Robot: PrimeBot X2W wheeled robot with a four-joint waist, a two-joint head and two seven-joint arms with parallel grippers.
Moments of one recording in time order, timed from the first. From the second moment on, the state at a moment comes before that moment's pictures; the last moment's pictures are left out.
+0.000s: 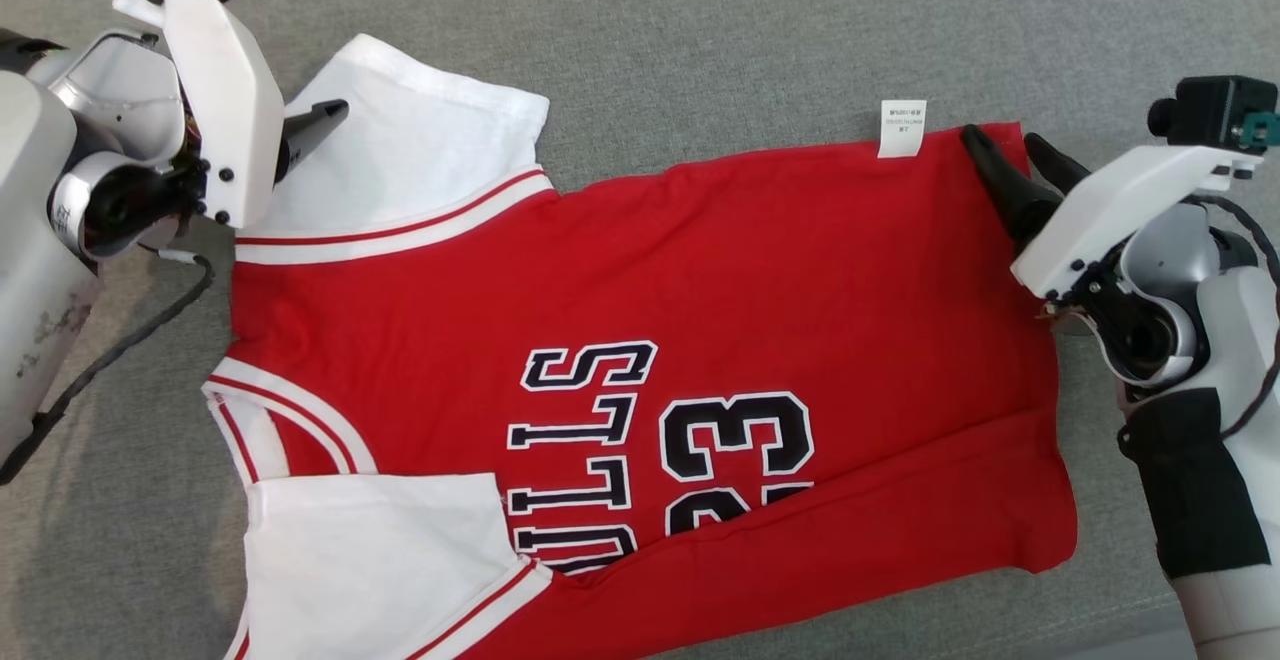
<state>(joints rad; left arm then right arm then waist) -1.15 0.56 -0.89 0.54 -0.98 -0.11 0.69 -0.72 -0.14 0.08 0.55 0.60 0.13 0.35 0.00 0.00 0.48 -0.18</state>
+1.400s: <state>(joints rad) -1.19 0.54 -0.98 0.63 -1.14 -0.13 0.62 -0.77 -0.23 0.27 0.75 0.79 0.13 0.15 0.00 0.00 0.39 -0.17</state>
